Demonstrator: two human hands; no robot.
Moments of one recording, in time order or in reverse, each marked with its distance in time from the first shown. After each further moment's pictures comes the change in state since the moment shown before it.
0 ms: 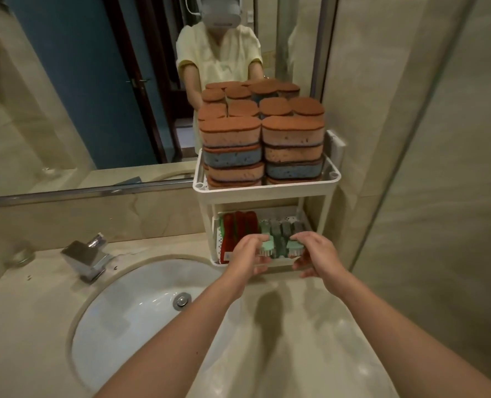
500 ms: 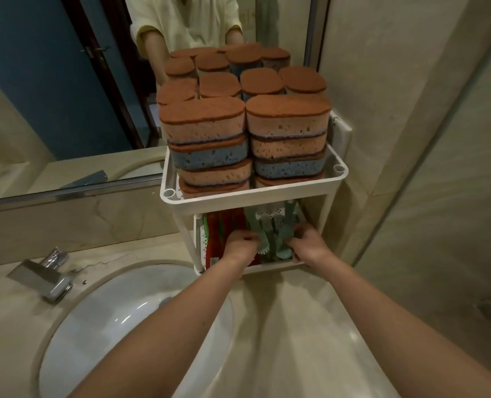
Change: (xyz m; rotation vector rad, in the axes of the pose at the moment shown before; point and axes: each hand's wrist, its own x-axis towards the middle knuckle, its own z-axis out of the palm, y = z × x) left_hand 0.112 -0.017 0.010 0.311 0.072 -0.103; right_hand 0.093 0.018 0.008 -0.279 0.039 0.095
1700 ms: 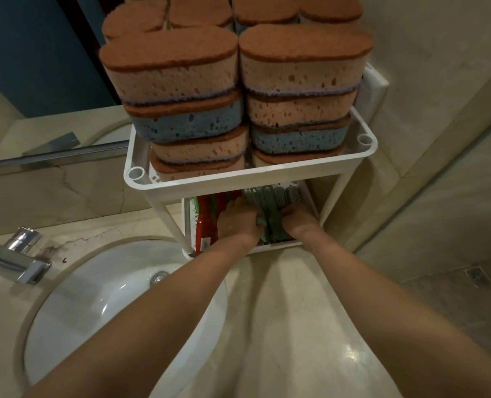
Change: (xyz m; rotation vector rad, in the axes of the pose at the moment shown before) left_hand 0.034 -0.005 0.012 1.075 0.066 0.427; right_hand 0.068 0.021 0.024 -0.461 0.001 0.103
